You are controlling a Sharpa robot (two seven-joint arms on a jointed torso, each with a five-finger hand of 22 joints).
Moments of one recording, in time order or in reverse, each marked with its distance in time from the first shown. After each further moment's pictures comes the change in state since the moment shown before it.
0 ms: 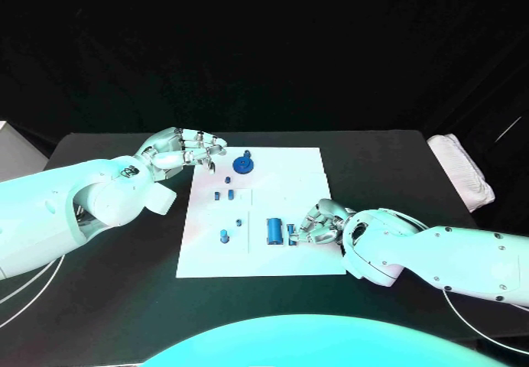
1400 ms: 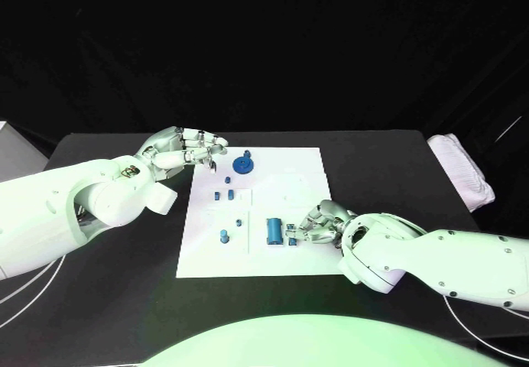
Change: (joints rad) left arm 0.000 0.001 0.000 0.004 0.000 0.000 0.011; left_hand 0.000 0.000 0.003 -0.003 0.000 0.000 0.000 0.000 0.001 0.000 0.000 0.000 0.000 0.000 0.000 0.000 -0.001 0.000 -0.004 -0.004 0.000 0.001; right arm 0.001 -0.011 -0.002 0.060 0.047 -0.092 -0.046; right_hand -0.072 0.005 0.006 0.021 0.000 0.004 -0.004 -0.009 -0.004 0.000 0.000 0.000 0.000 0.000 0.000 0.000 0.000 0.000 0.000 0.000 0.000 0.000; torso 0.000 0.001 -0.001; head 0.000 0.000
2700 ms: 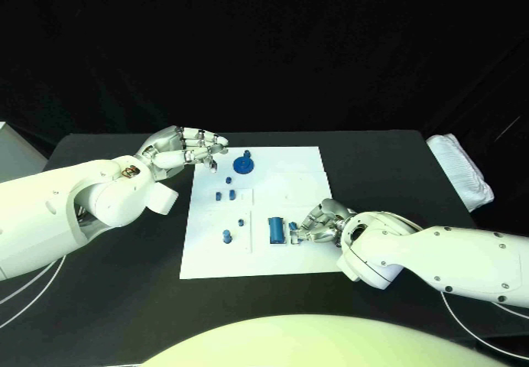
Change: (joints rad) left arm 0.000 0.001 0.000 0.005 0.000 -0.004 0.011; left_hand 0.000 0.000 0.004 -0.004 0.000 0.000 0.000 0.000 0.001 0.004 -0.004 0.000 0.001 0.004 -0.004 0.000 -0.001 0.000 0.000 0.000 0.004 0.001; right arm 0.004 0.014 0.001 -0.024 0.031 -0.013 -0.027; right_hand 0.104 -0.003 0.056 0.019 0.004 0.000 0.000 -0.012 -0.014 0.000 0.000 -0.004 0.000 0.000 0.000 0.000 0.000 0.000 0.000 0.000 0.000 0.000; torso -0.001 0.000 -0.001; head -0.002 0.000
